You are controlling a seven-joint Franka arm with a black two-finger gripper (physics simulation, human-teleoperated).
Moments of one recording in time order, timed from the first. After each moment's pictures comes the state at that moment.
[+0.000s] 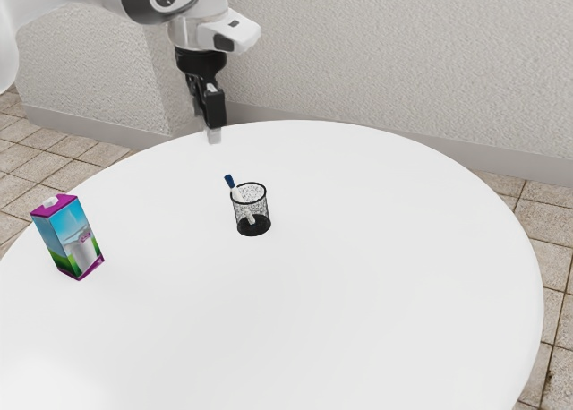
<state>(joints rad) 0.20 0.17 -0.45 -1.38 0.20 1.50 0.47</state>
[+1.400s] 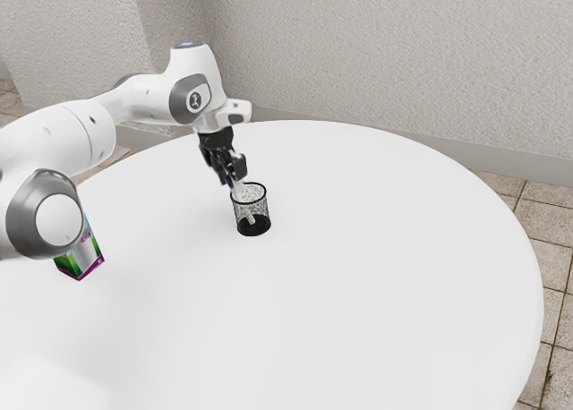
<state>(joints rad) 0.29 0.94 -0.35 -0.88 0.18 1.80 0.33</state>
